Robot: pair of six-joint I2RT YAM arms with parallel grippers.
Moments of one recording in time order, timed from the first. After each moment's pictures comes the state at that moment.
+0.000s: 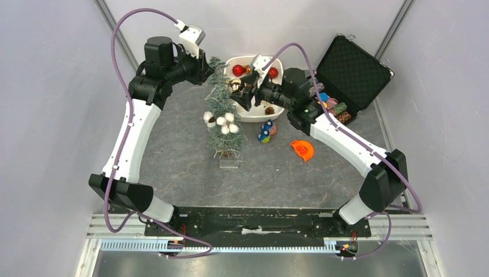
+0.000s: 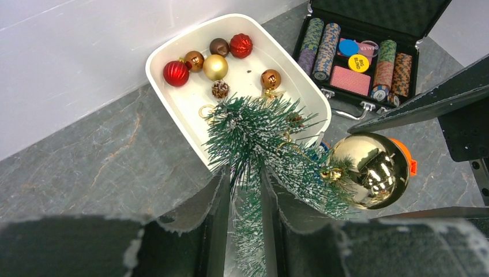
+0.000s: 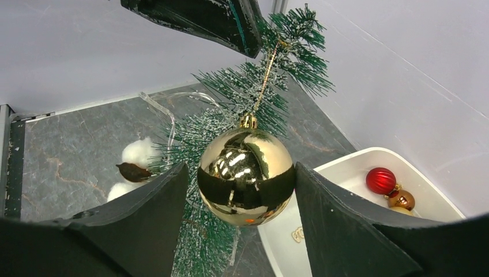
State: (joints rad) left arm -0.25 1.51 1.82 -0.65 0.37 0.10; right arm 0.64 1.57 1.40 0.18 -0.44 -0.14
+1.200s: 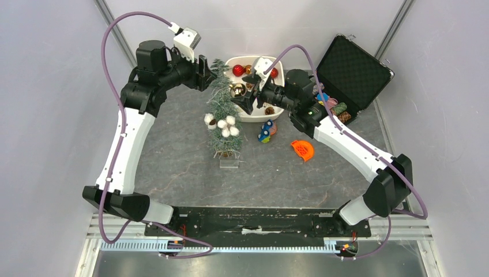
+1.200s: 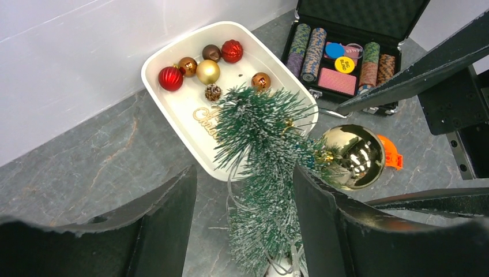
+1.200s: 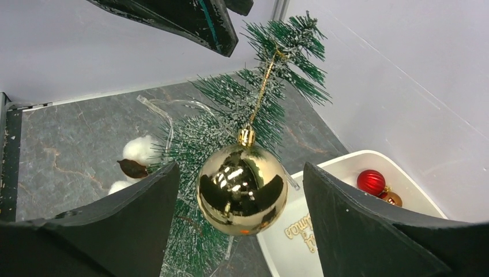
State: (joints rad) left arm -0.25 1.43 1.78 -0.66 0.40 0.10; right arm 0.65 1.52 1.38 0.15 -0.45 -0.19
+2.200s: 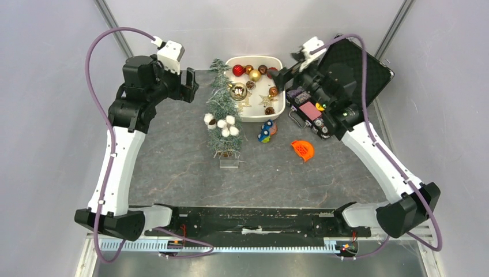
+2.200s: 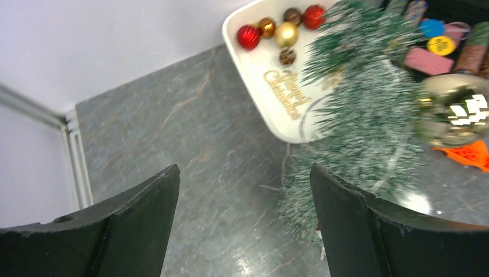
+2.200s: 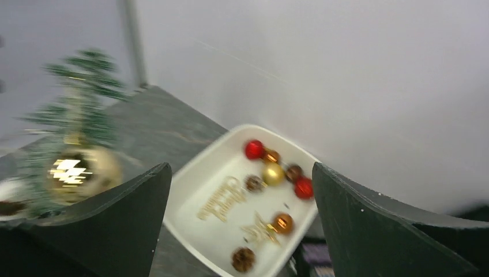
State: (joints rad) left arm -0.20 1.25 1.64 -0.70 0.18 0.17; right arm 0.49 1.32 1.36 0.09 -0.21 -0.15
